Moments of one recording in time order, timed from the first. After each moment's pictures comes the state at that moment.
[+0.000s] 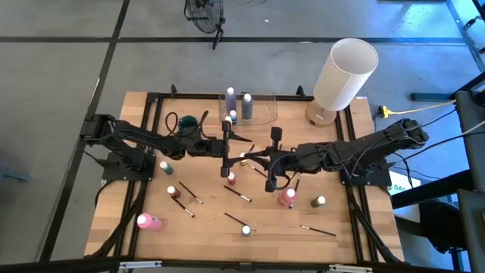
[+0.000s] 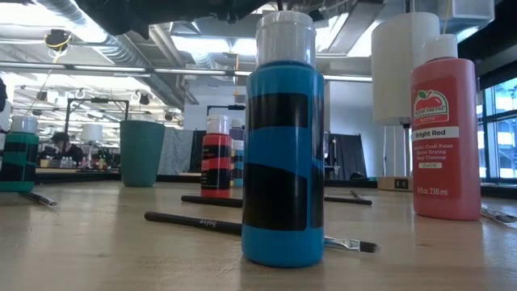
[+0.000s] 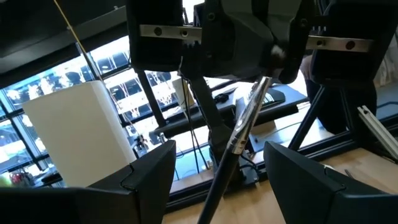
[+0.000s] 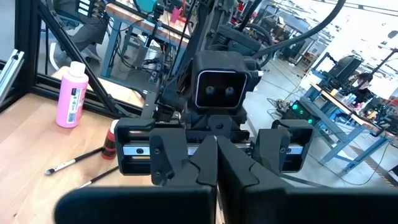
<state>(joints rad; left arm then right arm) 0.00 1.46 0.74 0.91 0.02 0.36 0.32 1.42 1.17 0.09 0.46 -0.36</state>
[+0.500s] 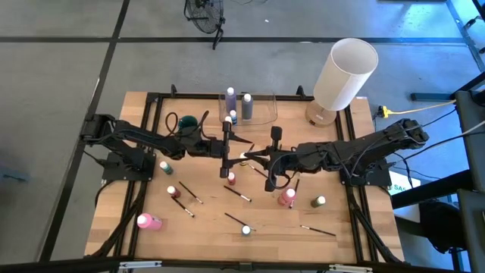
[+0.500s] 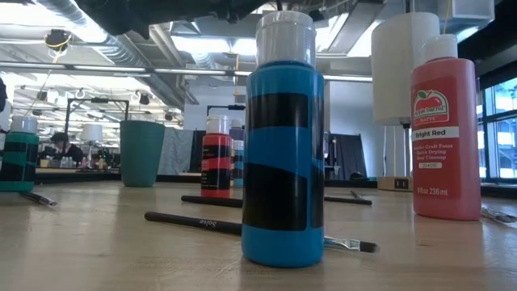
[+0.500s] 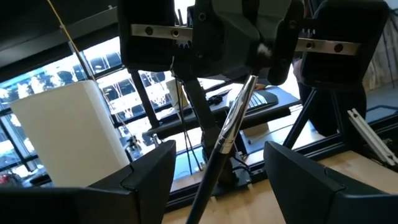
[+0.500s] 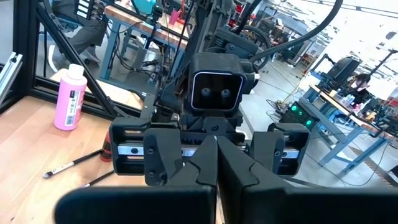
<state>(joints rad) 0.00 1.46 0.74 0.91 0.04 0.34 0.32 1.42 1.17 0.10 0.46 -0.36</state>
